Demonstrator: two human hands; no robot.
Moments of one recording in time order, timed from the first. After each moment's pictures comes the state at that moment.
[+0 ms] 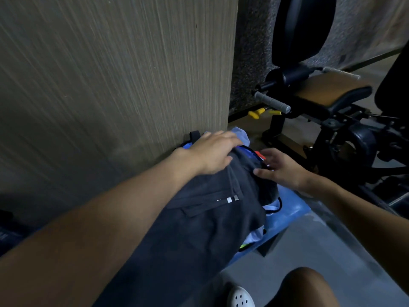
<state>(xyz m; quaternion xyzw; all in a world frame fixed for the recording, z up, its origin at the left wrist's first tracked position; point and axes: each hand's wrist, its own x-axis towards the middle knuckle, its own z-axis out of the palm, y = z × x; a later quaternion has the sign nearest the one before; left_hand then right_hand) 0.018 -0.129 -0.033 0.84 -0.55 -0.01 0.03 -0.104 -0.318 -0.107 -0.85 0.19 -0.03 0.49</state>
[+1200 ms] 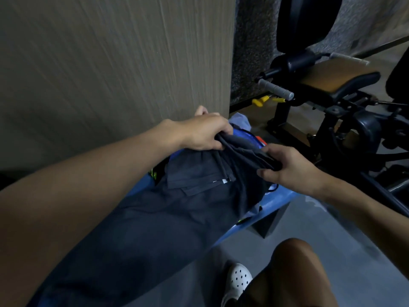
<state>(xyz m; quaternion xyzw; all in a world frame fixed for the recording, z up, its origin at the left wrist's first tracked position) 0.018 -0.117 -0.012 0.81 -0.59 -0.03 0.02 -0.177 -0.277 -0.059 -0.87 0.06 -0.06 0.49</state>
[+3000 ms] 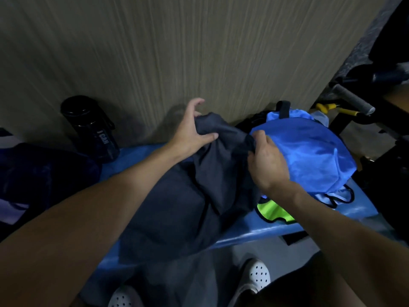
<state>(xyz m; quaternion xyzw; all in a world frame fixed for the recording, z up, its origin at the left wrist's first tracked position) 0.030 0.124 -0.108 0.79 -0.20 0.01 0.58 -0.071 -0.058 -0.108 -0.96 0.09 -0.15 0.20</state>
